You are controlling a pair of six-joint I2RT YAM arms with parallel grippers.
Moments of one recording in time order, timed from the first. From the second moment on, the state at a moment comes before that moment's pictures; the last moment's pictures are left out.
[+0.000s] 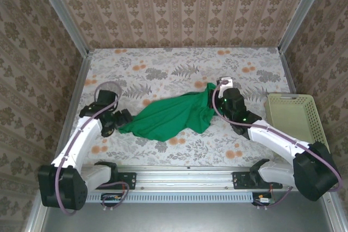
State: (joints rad) left arm -0.17 1.08 0.76 -0.95 0.02 -0.65; right arm 0.50 1.18 0.61 0.18 0.22 0.28
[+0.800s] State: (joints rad) left arm -0.15 1.22 0.82 -0.63 0.16 -0.70; right arm 0.32 1.17 0.75 -0.04 0.09 0.38
